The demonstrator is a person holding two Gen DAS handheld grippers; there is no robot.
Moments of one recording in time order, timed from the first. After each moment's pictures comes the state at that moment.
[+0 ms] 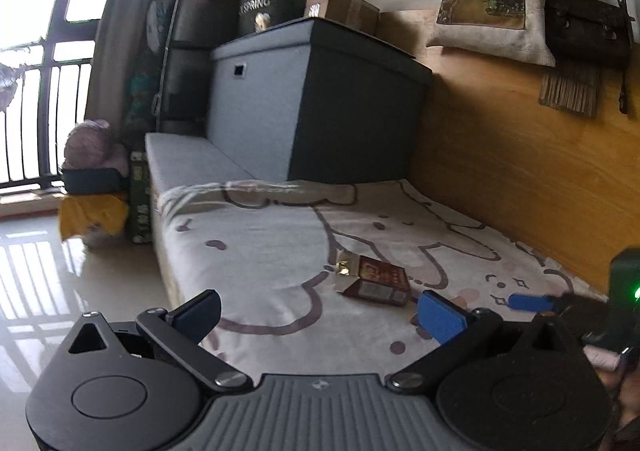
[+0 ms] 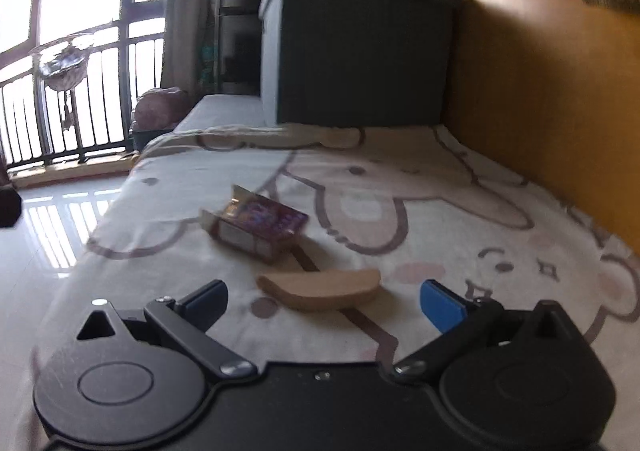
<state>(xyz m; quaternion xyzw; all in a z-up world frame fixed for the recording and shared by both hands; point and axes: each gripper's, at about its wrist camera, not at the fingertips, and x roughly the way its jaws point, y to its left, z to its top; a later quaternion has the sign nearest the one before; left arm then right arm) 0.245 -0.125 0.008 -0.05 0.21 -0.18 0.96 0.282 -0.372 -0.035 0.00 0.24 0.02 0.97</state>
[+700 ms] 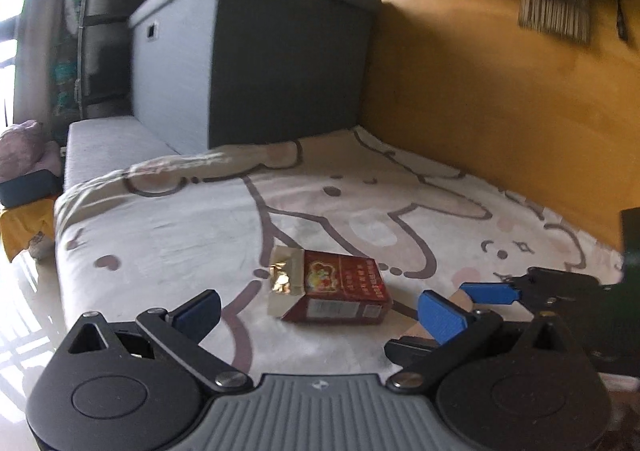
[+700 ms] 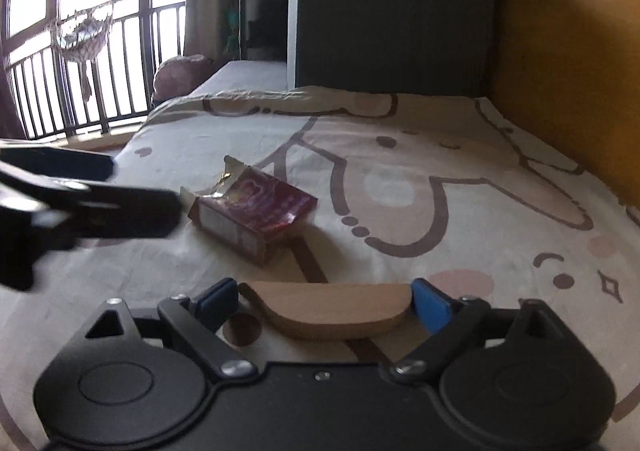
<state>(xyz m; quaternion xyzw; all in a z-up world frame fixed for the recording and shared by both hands) 0.347 -0.212 -0.020 0.03 0.26 -0.25 0.93 0.340 -0.379 -0.053 -0.01 0.29 0.07 0.95</state>
